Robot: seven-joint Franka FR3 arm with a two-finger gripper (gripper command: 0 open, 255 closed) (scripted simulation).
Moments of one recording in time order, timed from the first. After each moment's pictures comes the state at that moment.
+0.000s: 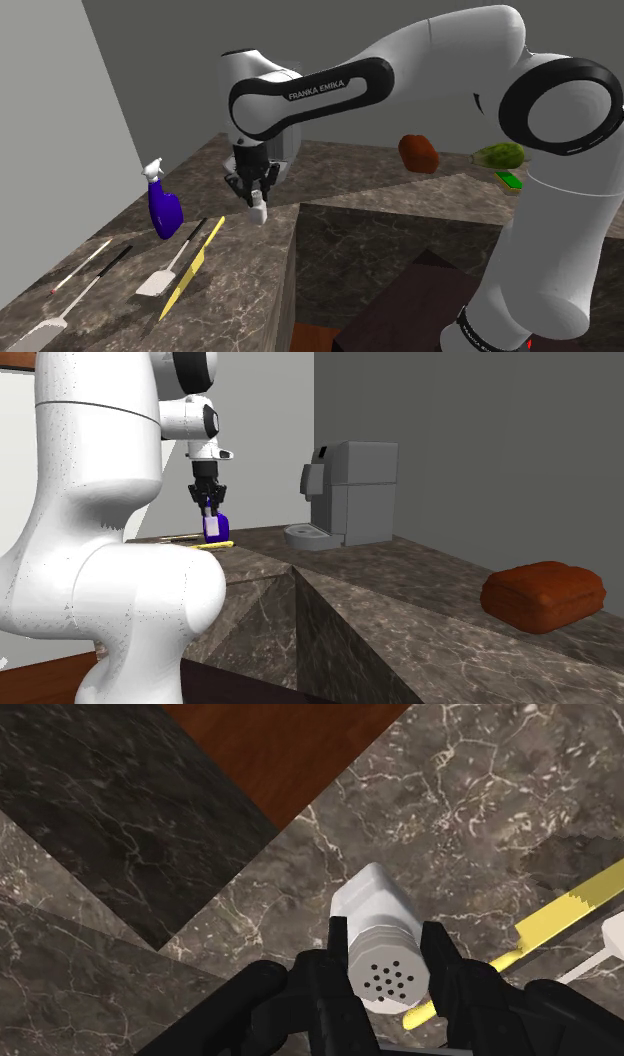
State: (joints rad) arm 0.32 0.16 0.21 -1.74 -0.04 1.87 0.59
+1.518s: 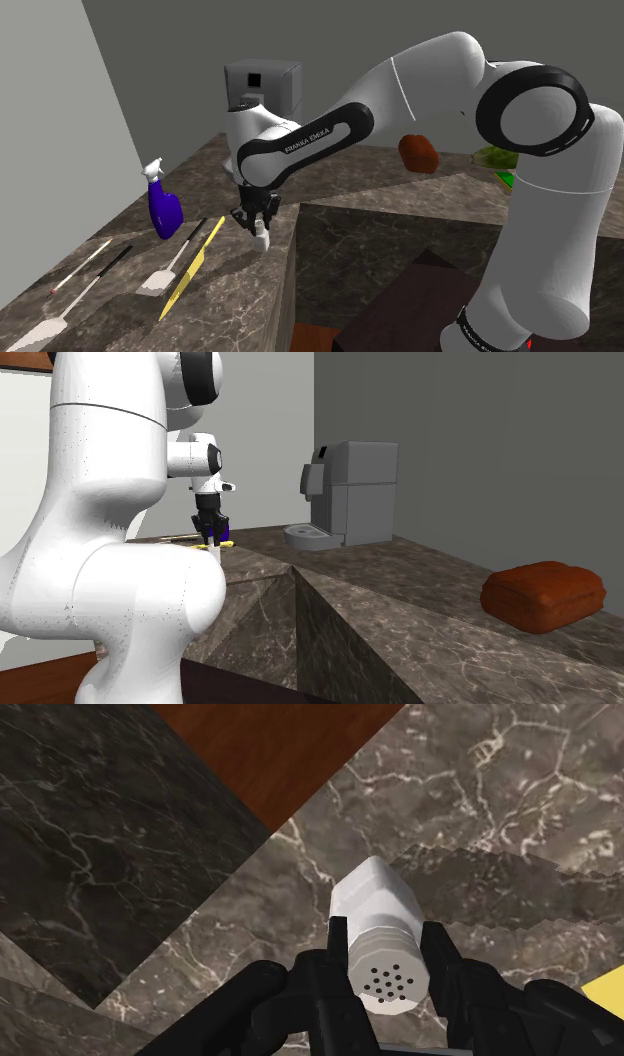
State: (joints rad) arm 0.32 0.24 0.20 -1.90 -0.07 2.11 0.61
